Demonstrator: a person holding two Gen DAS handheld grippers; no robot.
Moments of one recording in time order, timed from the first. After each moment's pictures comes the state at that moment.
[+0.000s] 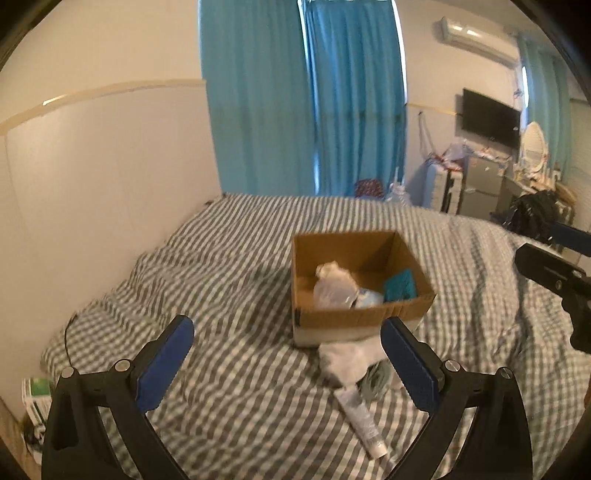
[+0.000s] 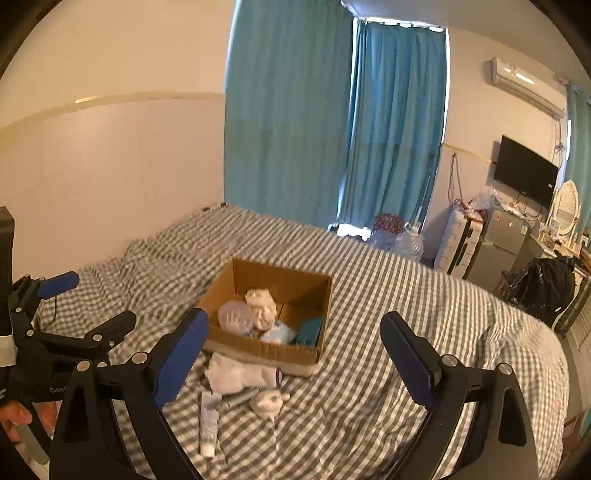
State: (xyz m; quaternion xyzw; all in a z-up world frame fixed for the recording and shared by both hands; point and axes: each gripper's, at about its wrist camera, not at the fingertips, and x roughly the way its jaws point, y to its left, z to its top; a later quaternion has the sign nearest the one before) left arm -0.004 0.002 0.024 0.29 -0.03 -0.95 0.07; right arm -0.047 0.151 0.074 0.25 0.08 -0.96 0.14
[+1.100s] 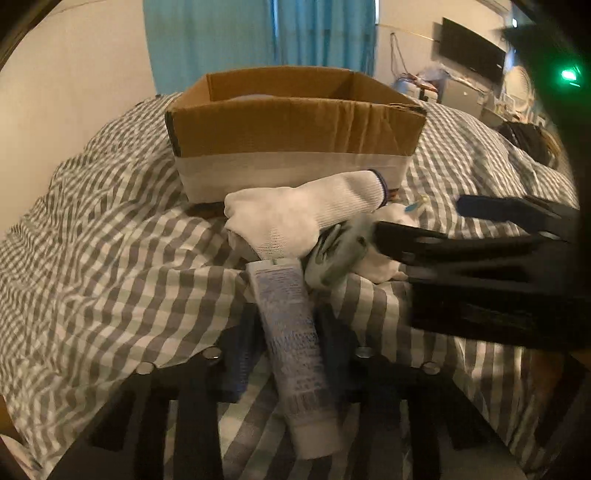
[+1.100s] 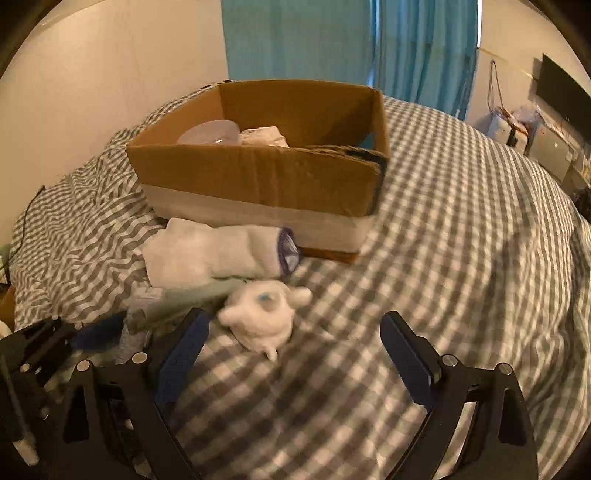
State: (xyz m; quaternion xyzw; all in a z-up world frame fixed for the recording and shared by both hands) left arm -0.031 0.047 -0.146 0.43 -0.03 -0.90 -0.01; right arm -0.132 0.138 -0.142 0.42 0.08 -0.89 0.17
